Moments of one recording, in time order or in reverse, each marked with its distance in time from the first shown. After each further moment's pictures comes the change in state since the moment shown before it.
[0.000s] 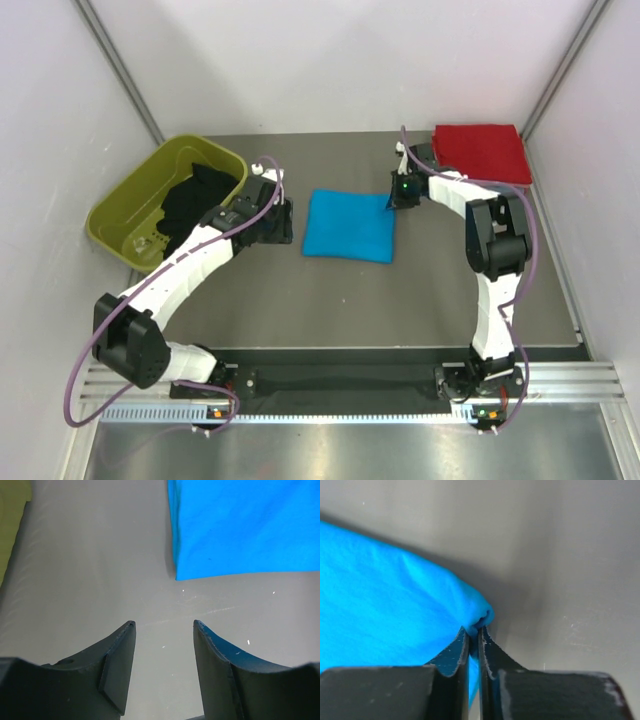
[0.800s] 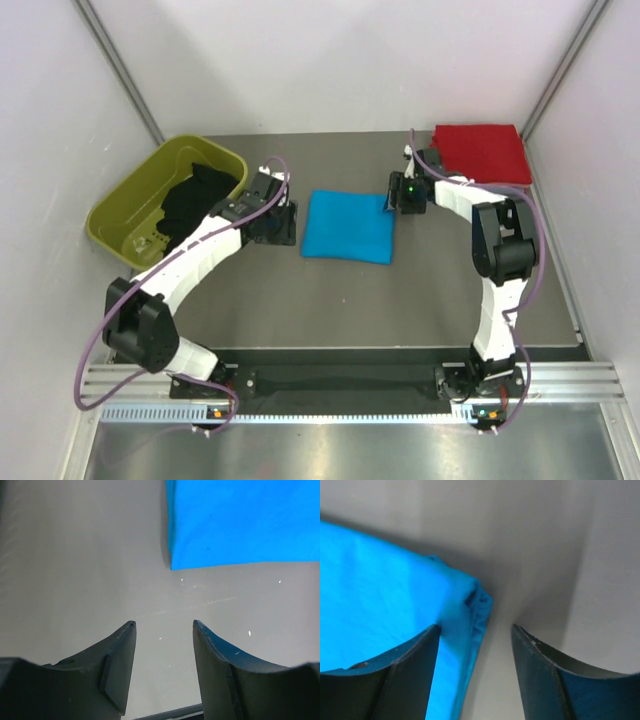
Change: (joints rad) left arm 0.000 0.103 0.068 -0.080 0.035 -0.014; right arm -0.021 -0.074 -0.099 0.038 -0.006 0.057
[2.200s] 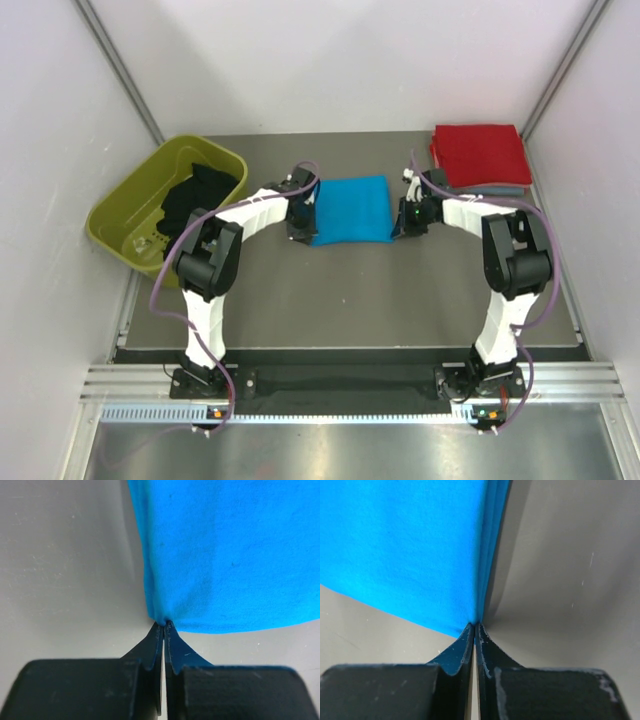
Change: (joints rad) left arm 0.018 0.569 0.259 0.082 0.086 -0.130; right arm -0.009 -0.125 -0.246 0.013 -0.174 -0.080
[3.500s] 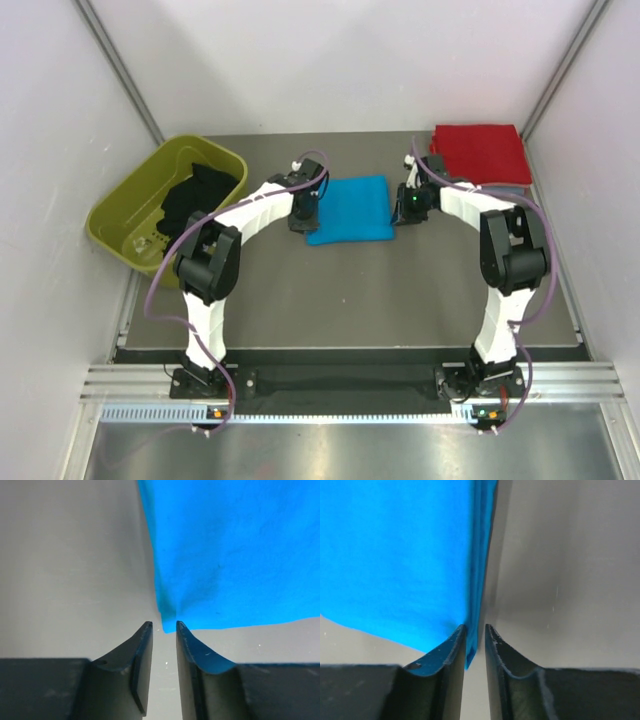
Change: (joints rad) left arm -0.051 -0.026 0.089 -0.086 -0.172 0.039; right arm 0.007 0.039 0.139 -0.068 0.099 0.055
